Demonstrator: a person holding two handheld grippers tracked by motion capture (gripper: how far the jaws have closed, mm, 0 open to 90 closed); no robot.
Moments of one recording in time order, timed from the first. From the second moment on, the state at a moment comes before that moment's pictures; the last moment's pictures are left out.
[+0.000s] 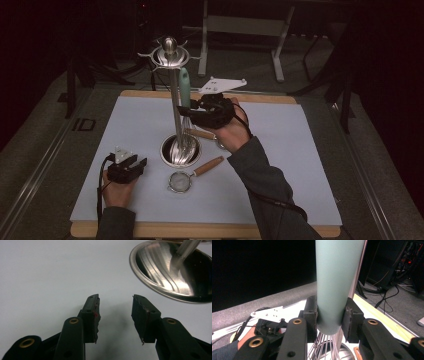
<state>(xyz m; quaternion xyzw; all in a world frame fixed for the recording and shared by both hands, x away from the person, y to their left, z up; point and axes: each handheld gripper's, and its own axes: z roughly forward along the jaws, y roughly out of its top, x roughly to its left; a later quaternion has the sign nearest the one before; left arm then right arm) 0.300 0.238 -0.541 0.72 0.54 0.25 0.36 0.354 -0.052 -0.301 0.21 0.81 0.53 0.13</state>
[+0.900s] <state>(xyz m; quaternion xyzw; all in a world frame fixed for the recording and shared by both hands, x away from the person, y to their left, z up) 0.301 0.238 -0.541 0.71 0.54 0.25 0.36 0.343 -0.082 -0.308 0.20 0.83 0.49 0.17</state>
